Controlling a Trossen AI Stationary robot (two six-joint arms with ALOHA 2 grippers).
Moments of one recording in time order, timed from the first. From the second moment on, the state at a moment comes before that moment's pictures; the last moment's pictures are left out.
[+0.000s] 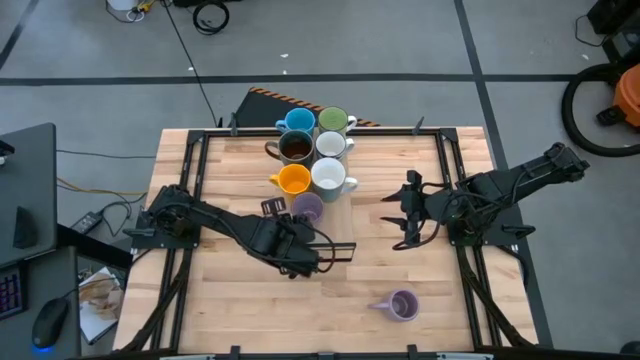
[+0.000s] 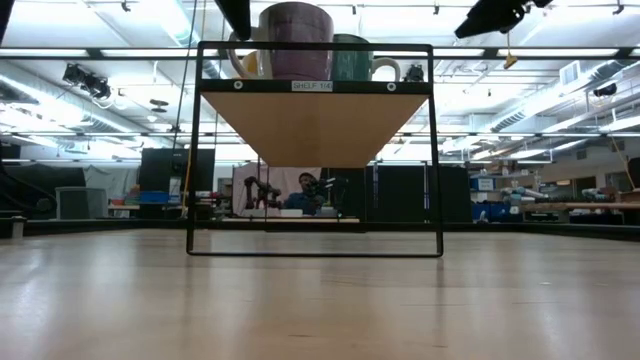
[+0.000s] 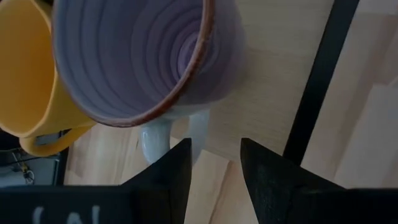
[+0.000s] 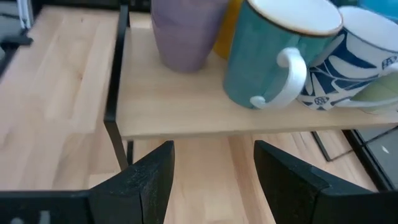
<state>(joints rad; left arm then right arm) -0.38 1.94 1.99 -1.57 -0.54 -0.61 0.36 0.96 0.92 -0.60 0.47 0.17</state>
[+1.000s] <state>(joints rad) -0.45 1.93 1.99 -1.57 -0.59 -0.47 0.27 1.38 0.82 0.21 0.41 -0.06</state>
